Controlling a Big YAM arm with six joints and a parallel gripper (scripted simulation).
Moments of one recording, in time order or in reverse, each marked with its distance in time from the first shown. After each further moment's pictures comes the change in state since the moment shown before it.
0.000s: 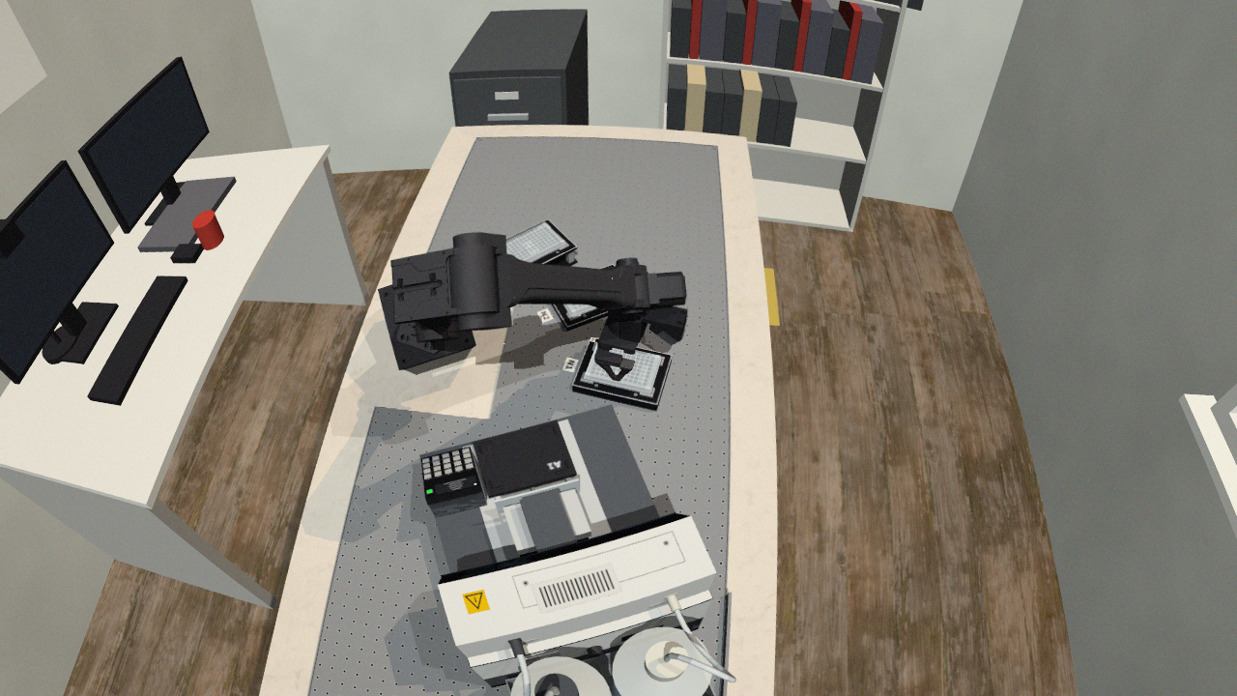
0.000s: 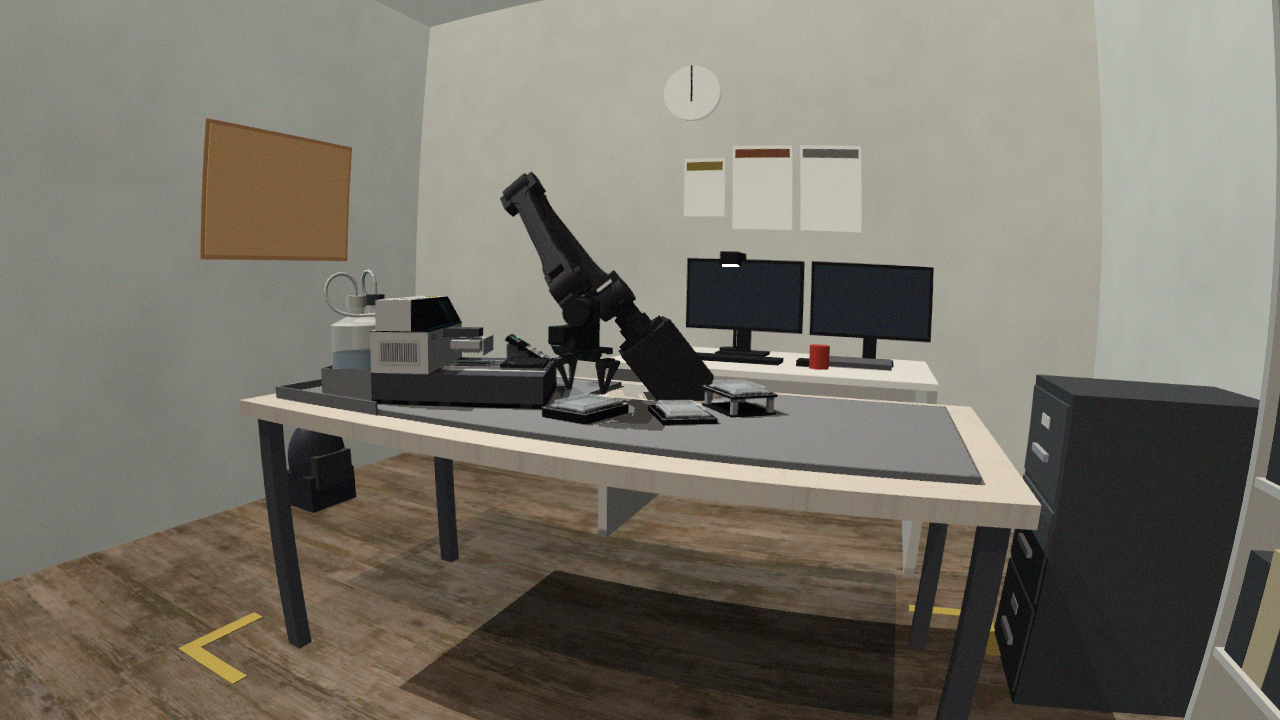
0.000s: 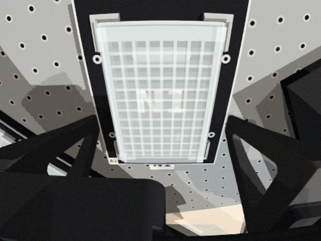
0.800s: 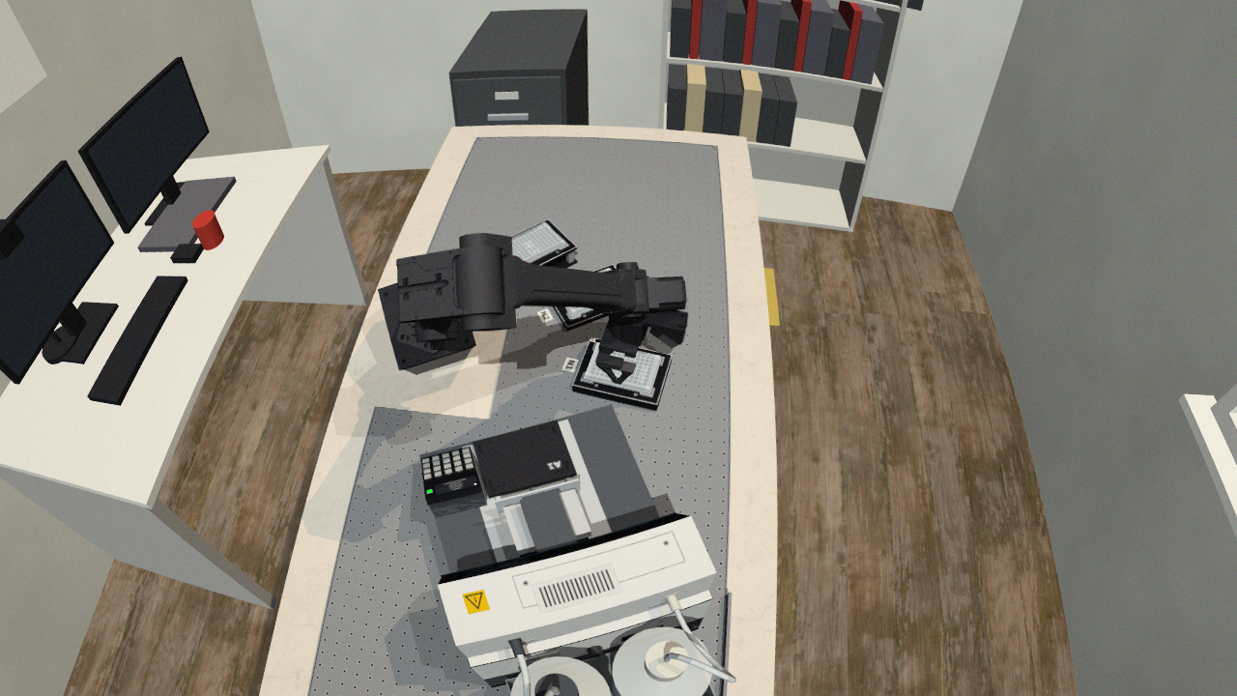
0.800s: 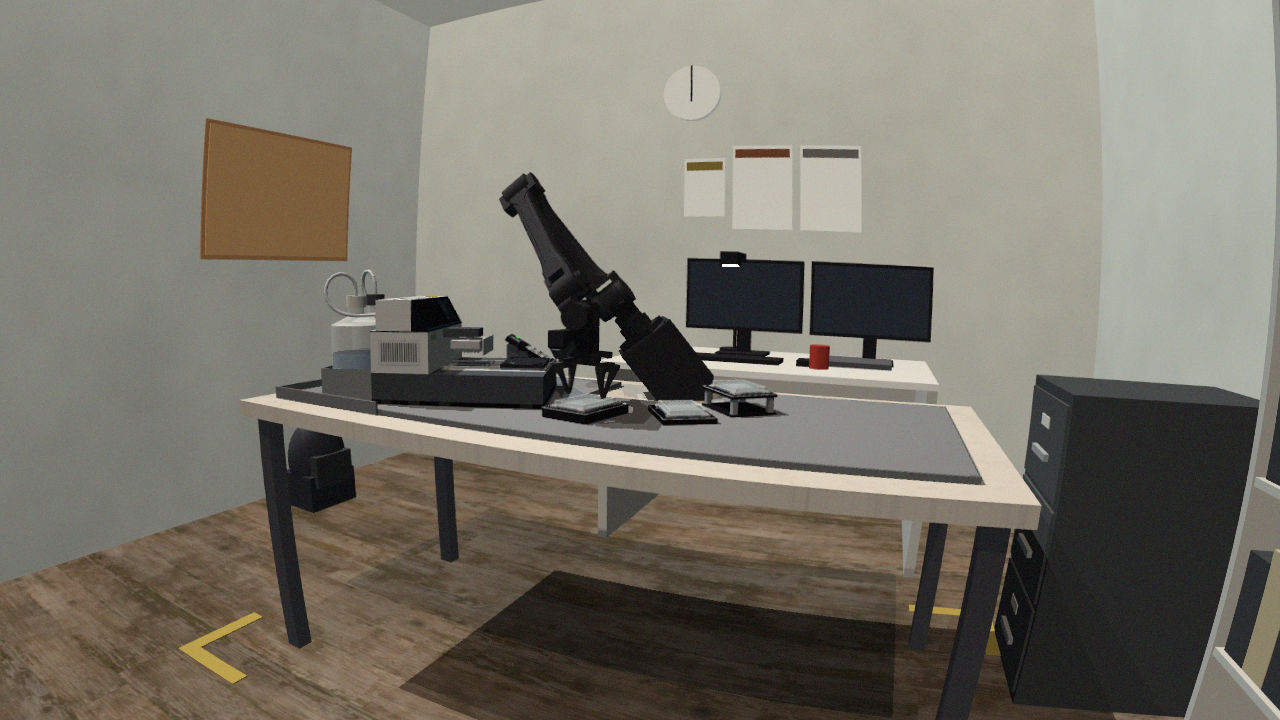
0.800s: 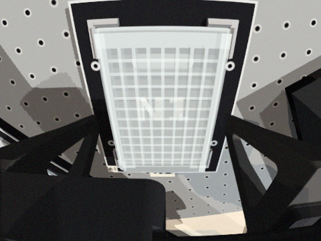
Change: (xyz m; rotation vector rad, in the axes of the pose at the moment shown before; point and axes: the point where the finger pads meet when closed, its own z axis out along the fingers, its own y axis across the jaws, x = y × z) arm -0.002 0.001 0.009 -0.004 -0.007 -0.002
